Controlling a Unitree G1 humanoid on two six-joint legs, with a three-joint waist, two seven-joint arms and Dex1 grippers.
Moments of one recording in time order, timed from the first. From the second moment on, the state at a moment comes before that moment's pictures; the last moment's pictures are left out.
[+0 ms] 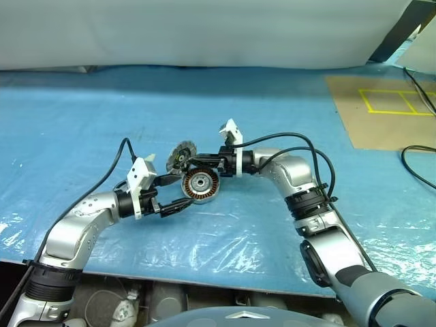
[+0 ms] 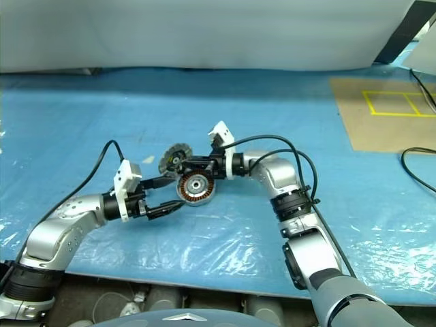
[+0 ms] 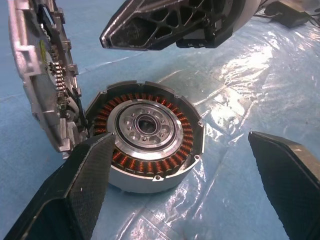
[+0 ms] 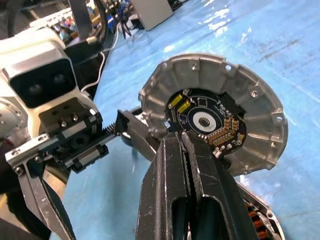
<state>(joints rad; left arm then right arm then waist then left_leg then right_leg) -0.11 0.59 0.01 -0.24 -0.53 0.50 -0.95 -0.74 -0.19 0.22 0.31 0.33 0.67 1.04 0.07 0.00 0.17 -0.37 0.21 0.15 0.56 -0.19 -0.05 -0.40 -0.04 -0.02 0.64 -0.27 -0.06</state>
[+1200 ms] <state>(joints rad) 0.08 0.88 0.26 -0.36 -0.64 0.61 -1.04 -0.63 -0.37 0.24 0.08 0.35 0.74 1.08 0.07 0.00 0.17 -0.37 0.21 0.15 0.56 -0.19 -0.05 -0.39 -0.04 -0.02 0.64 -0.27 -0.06</state>
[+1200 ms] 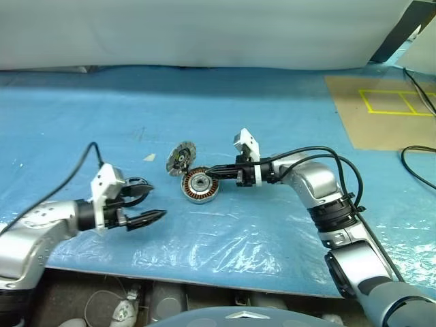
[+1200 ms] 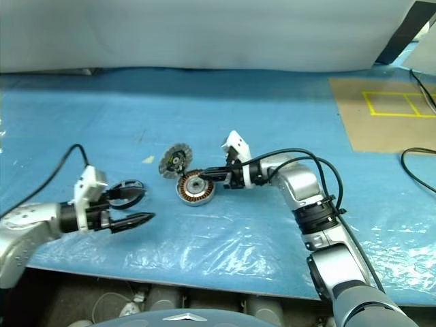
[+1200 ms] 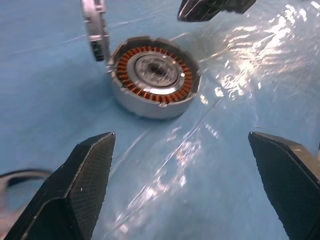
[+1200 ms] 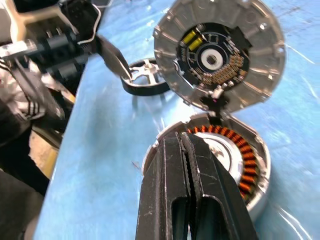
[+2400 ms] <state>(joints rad) -0.49 0.95 -0.14 0.38 -0.14 0.09 -1.45 -0.49 -0.59 0.25 -0.22 0.42 0.57 1.23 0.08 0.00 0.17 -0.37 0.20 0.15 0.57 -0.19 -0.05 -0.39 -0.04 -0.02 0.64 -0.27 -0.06</state>
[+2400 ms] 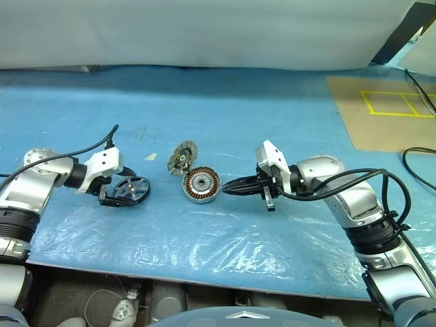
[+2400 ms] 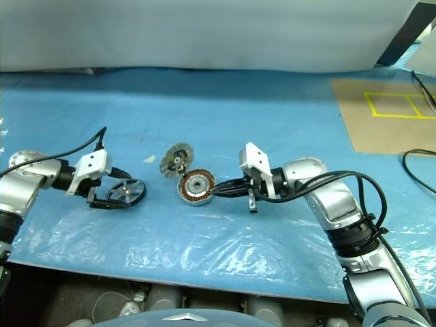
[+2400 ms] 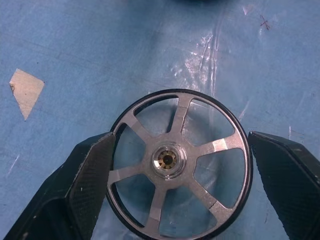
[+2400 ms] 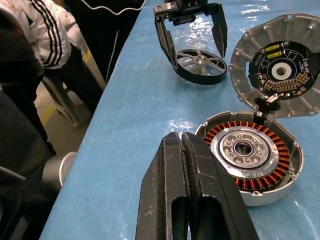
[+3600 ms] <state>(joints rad) -0.66 0.87 -0.21 0.65 0.00 -0.13 -1.56 -0.53 -0.58 0.28 -0.14 0.38 0.59 1.15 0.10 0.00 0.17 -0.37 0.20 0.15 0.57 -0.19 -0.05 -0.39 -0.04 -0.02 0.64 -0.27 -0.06</state>
